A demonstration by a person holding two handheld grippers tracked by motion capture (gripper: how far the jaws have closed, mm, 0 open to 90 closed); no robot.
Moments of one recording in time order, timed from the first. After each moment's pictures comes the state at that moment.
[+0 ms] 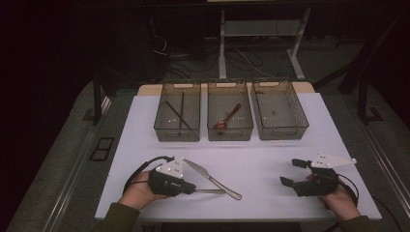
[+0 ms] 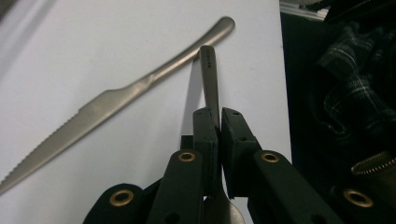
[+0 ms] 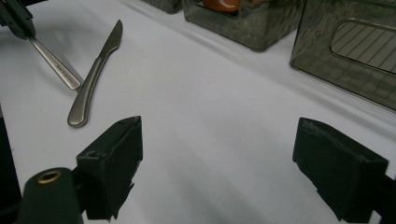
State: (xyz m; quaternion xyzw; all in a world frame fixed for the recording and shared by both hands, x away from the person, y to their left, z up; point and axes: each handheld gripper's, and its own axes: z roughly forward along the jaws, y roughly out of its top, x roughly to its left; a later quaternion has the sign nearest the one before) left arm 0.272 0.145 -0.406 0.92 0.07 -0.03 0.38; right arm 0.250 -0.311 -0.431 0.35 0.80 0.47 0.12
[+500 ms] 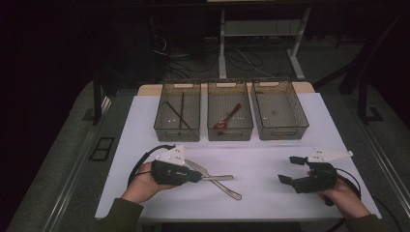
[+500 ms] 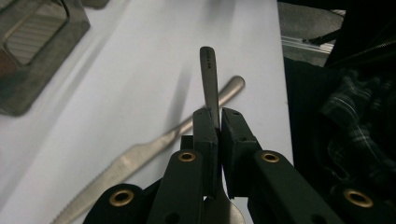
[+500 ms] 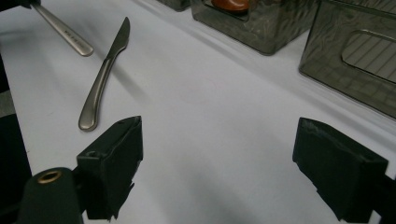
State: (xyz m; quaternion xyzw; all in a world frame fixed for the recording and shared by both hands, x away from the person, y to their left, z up) left arm 0.286 0.129 -0.379 0.90 0.08 -0.01 0.42; right arm 0.259 -0.303 -0.416 0.34 0.82 0.45 0.10
